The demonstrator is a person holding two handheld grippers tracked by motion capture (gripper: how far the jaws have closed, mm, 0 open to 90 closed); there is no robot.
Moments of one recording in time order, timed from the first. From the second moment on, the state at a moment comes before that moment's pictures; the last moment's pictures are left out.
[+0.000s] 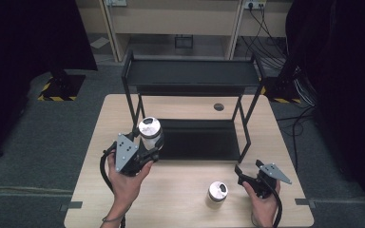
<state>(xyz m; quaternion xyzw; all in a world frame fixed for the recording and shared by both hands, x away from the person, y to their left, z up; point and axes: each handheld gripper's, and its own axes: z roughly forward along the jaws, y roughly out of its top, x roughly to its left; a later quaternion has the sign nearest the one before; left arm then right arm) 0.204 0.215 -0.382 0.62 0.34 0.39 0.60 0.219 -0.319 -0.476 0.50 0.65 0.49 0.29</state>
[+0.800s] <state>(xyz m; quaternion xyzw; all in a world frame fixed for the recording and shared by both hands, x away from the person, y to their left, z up) 0.233 0.208 -0.329 0.61 0.34 0.40 0.59 0.220 -0.321 -0.476 0.51 0.64 0.50 0.28</state>
